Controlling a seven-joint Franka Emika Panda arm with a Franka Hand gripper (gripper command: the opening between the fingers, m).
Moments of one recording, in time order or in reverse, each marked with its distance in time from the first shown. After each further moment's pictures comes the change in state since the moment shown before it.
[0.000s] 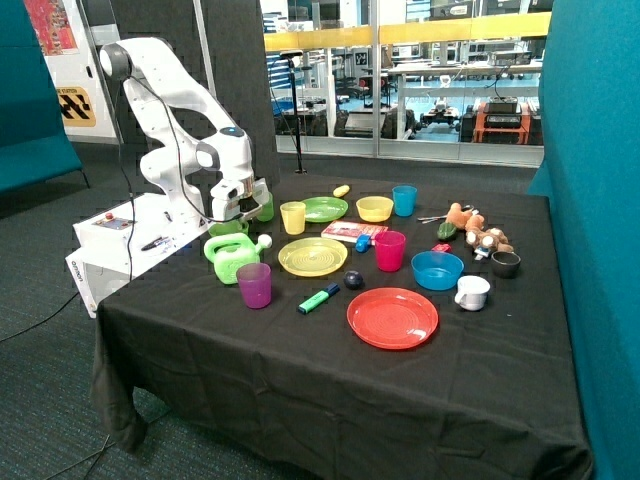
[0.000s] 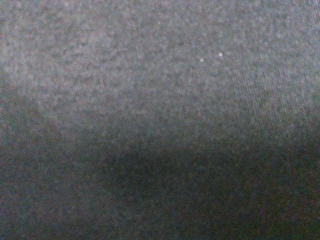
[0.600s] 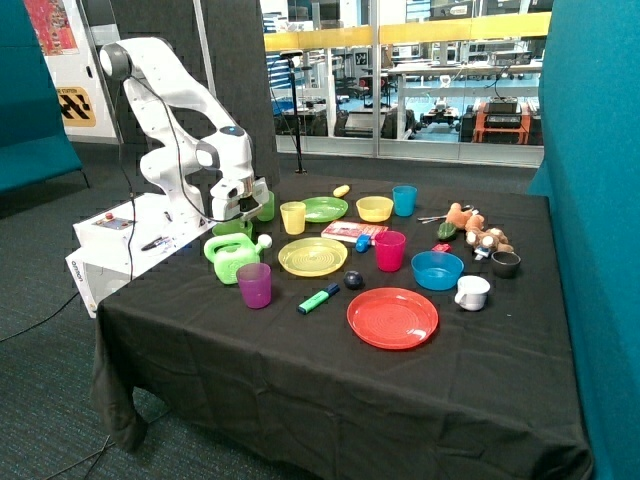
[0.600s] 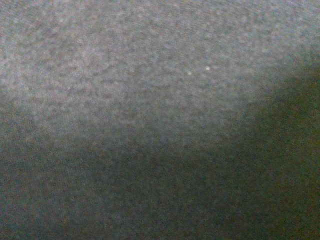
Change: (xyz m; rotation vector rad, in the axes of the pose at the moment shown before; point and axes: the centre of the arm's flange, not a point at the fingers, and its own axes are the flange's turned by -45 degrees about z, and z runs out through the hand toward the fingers) arm 0.002 0.004 -0.004 0.000 -0.003 -0.005
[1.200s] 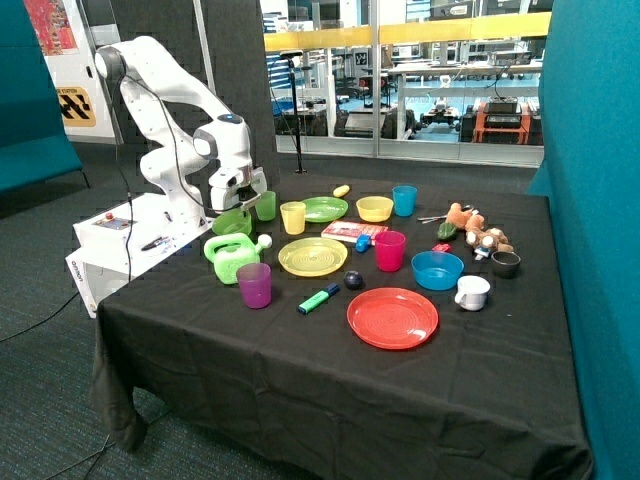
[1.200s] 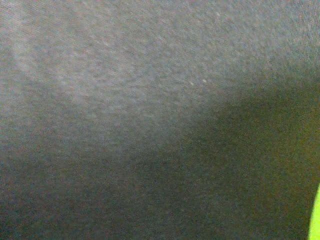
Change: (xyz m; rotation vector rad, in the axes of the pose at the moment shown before) arm 0.000 -0.003 -0.034 0.002 0.000 -0.052
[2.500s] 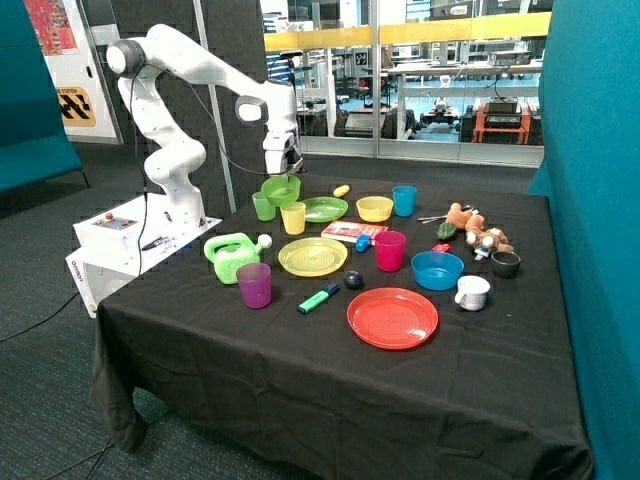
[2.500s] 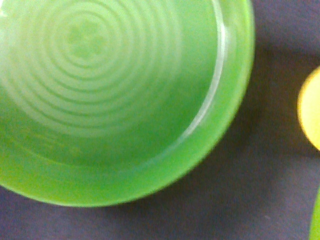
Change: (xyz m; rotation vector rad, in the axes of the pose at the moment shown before) arm 0.070 -0.145 -0.074 0.004 -0.001 -0.296
